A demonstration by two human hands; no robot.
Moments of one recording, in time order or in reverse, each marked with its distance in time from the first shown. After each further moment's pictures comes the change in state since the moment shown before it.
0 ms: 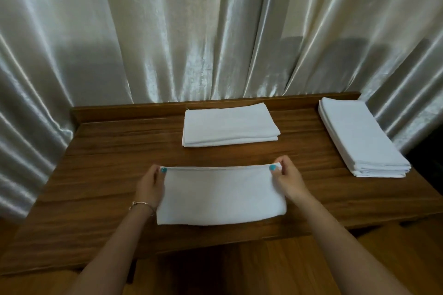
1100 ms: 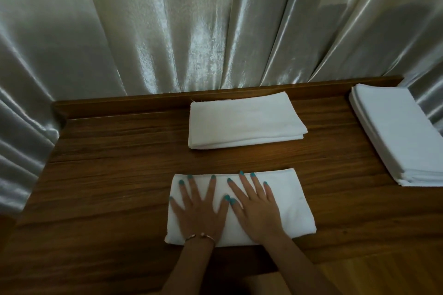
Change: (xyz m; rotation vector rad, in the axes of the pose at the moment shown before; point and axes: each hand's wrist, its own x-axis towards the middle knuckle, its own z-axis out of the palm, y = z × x) left_hand 0.003 -0.023 0.116 0.822 -0.173 0.096; right_hand 0.013 0.034 0.146 -0.856 -0.139 -0.454
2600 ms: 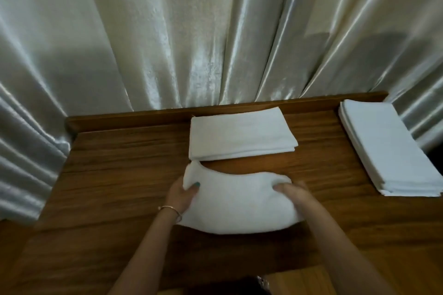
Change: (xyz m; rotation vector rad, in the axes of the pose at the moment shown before) left_hand 0.032 -0.020 -0.116 -1.042 -0.245 -0.281; right_hand 0.024 0.069 -0.121 1.069 -0.112 1.000
